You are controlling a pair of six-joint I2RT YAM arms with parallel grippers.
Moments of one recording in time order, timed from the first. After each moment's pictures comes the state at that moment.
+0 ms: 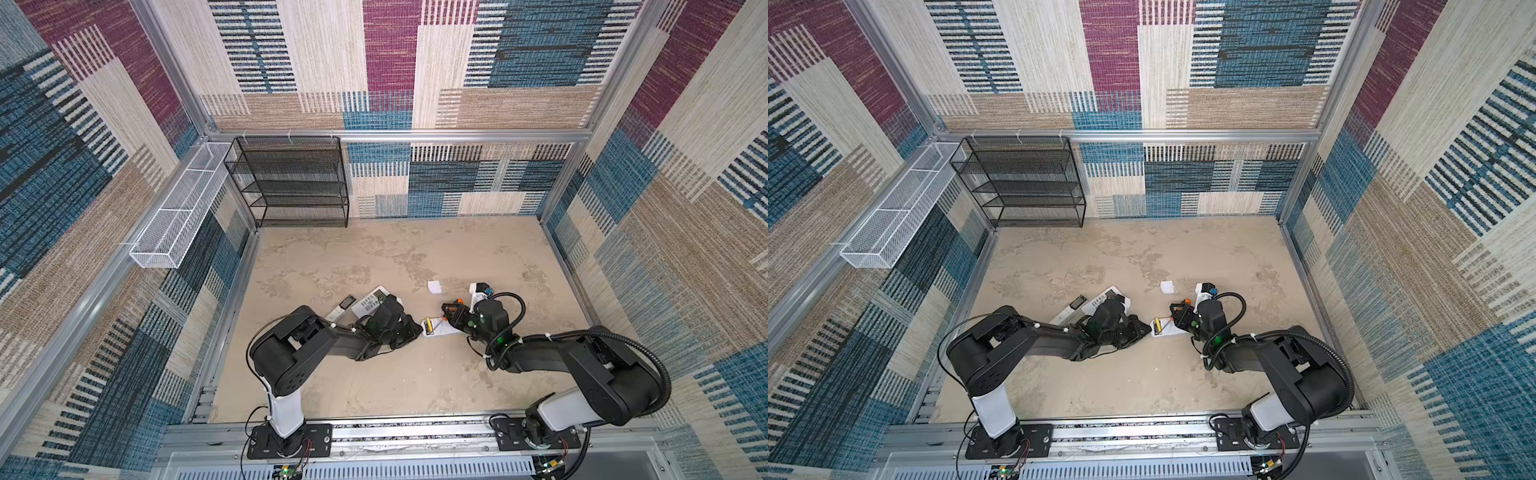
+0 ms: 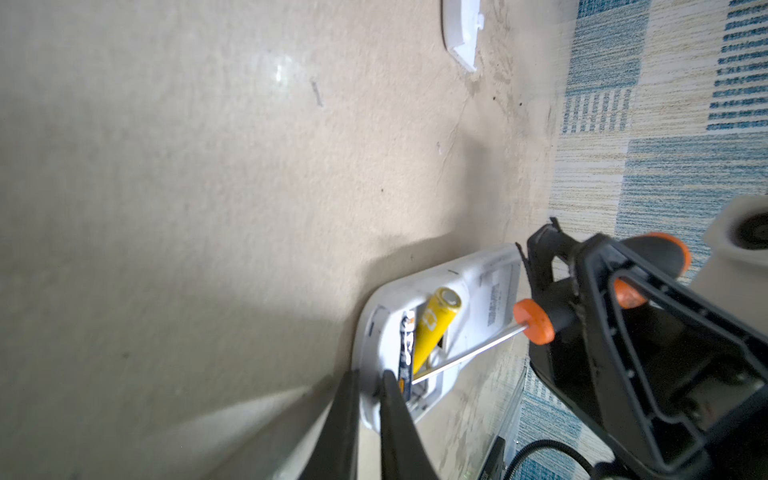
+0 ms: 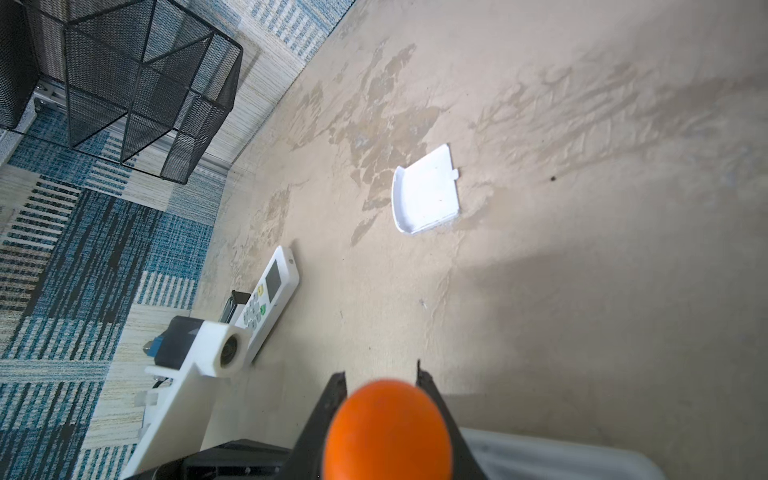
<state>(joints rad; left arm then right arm) -0.80 1.83 0.73 0.45 0.24 -1.16 0.46 1.48 0.33 0.71 -0.13 0.85</state>
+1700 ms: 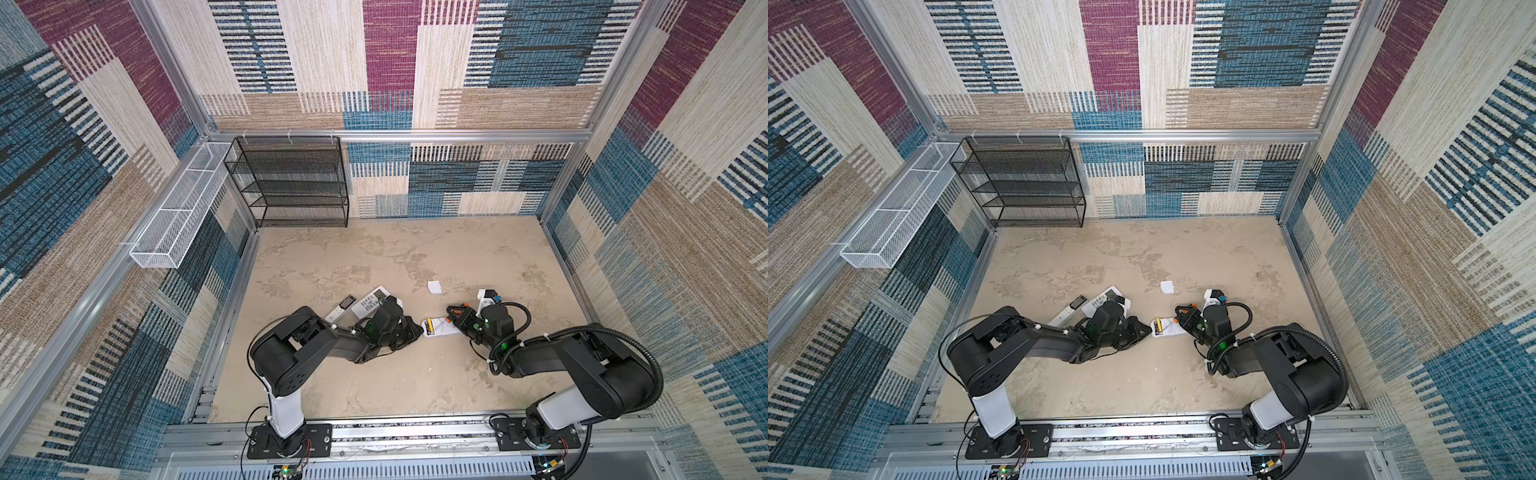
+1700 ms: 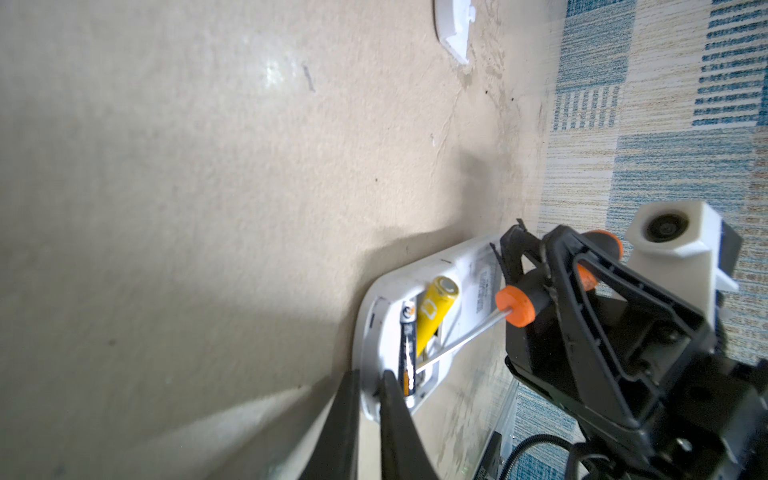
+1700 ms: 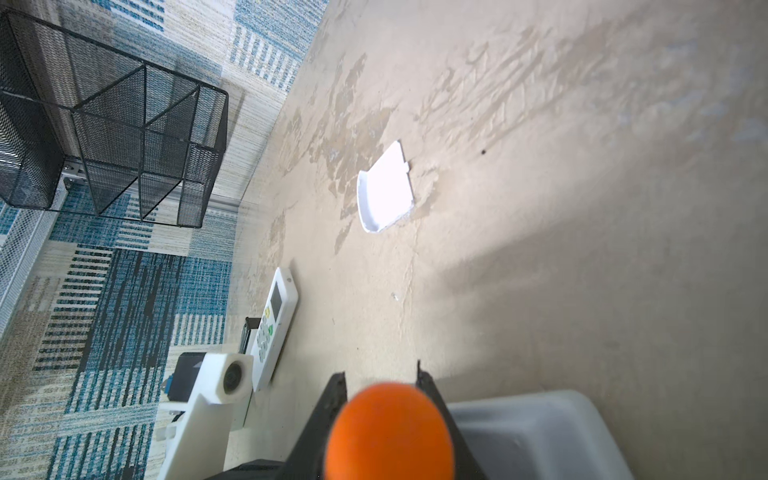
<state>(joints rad) -0.81 1.83 0.70 0.50 0.24 -1.17 0.42 1.52 0.26 0.83 -0.14 1.03</state>
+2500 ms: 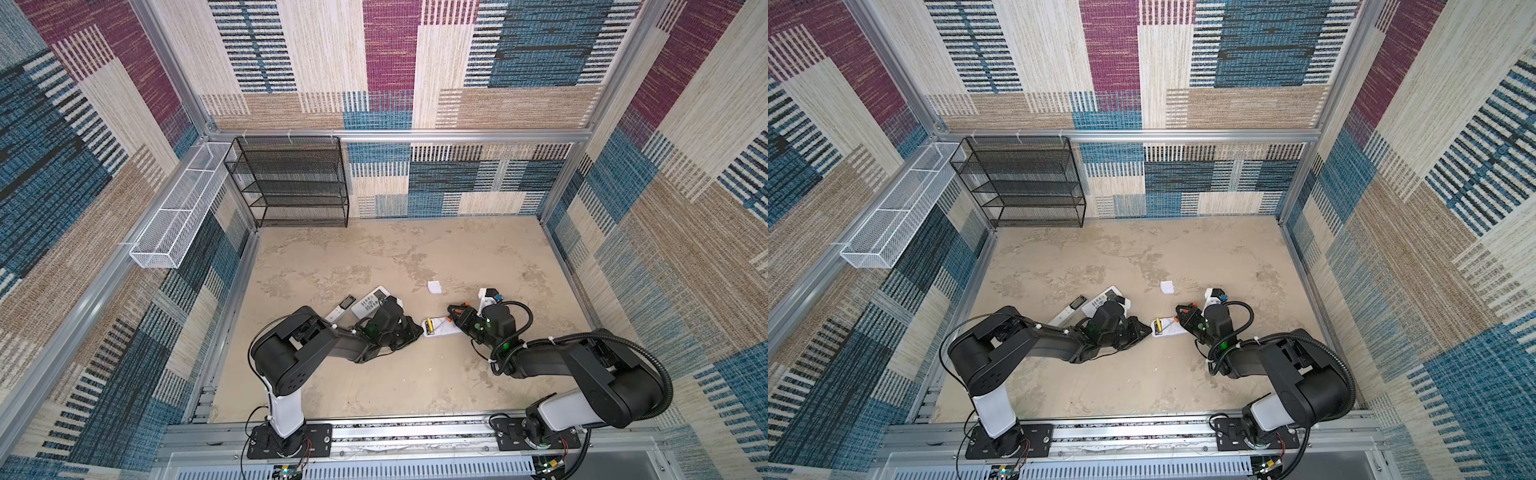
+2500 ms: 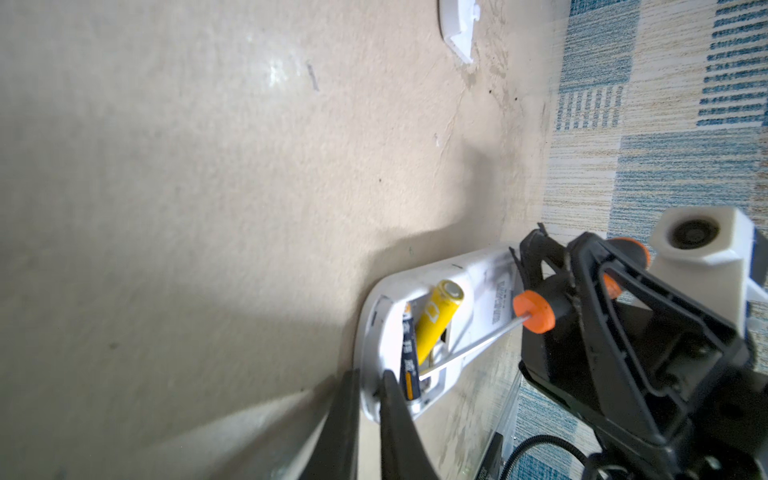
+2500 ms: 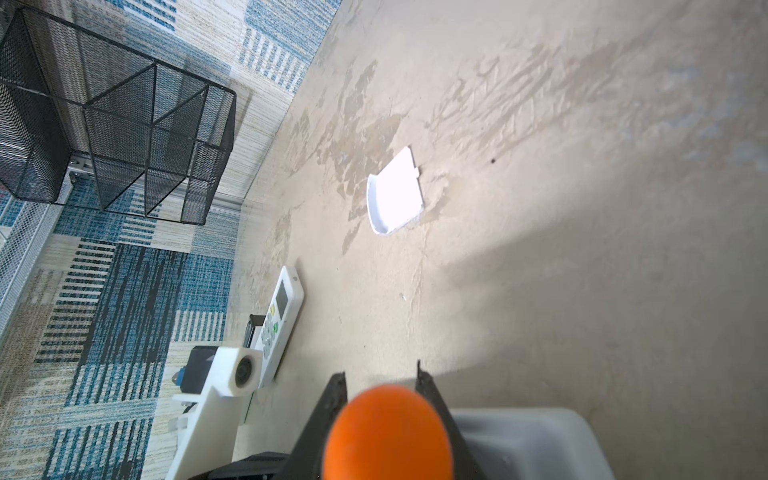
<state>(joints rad) -0.81 1.84 0.70 0.49 0.24 -1.17 0.41 1.46 0.26 0.78 -0.13 1.00</state>
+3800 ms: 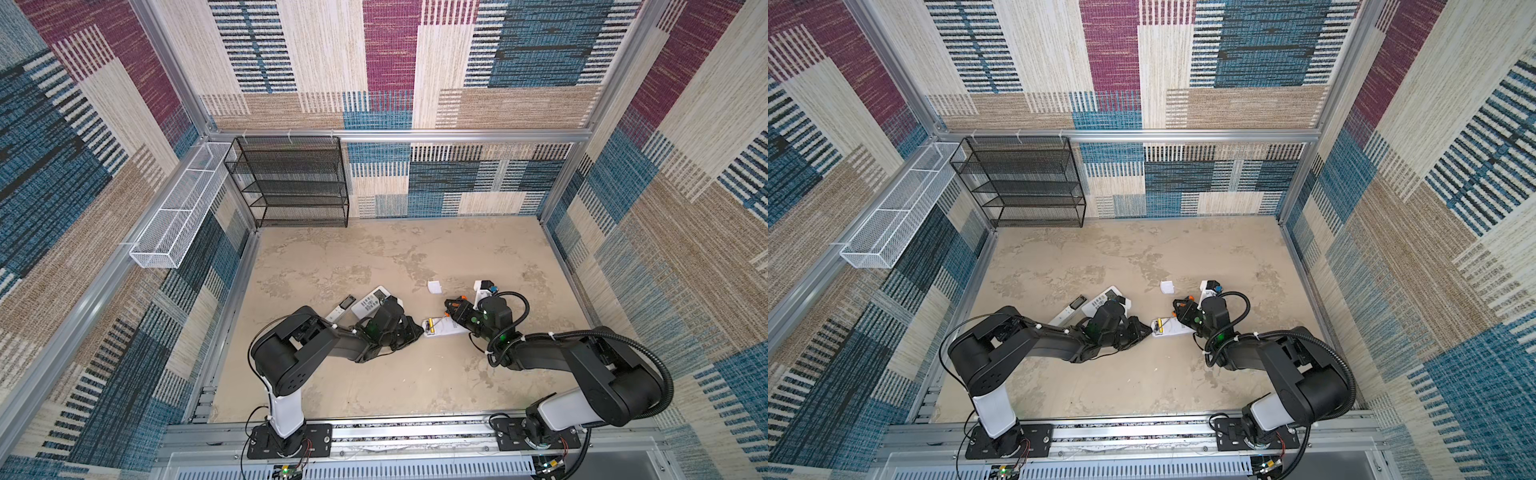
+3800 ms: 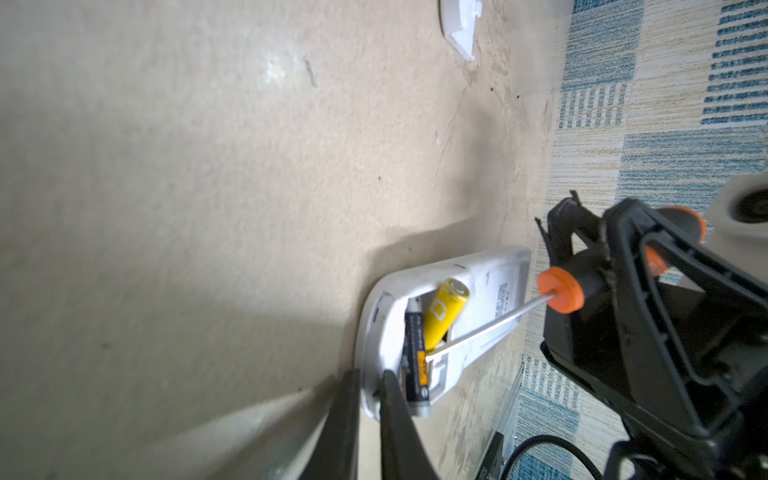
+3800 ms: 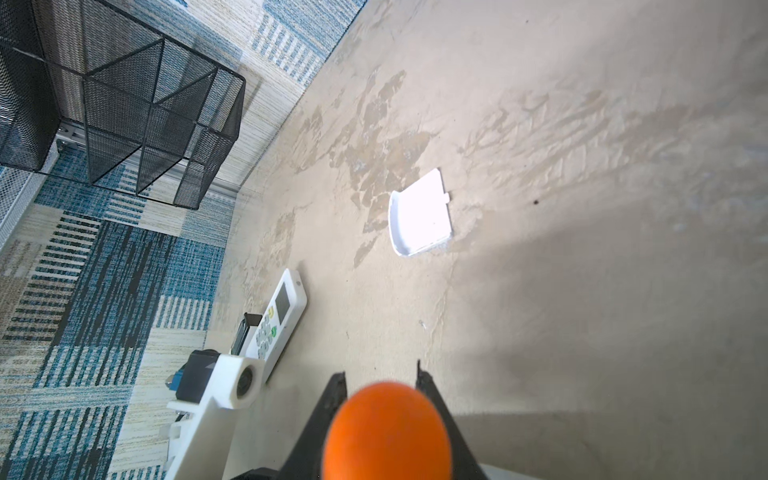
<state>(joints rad) -0.81 1.84 0.71 0.48 0.24 -1.17 0.41 1.48 0.34 0.71 -0.16 0.90</state>
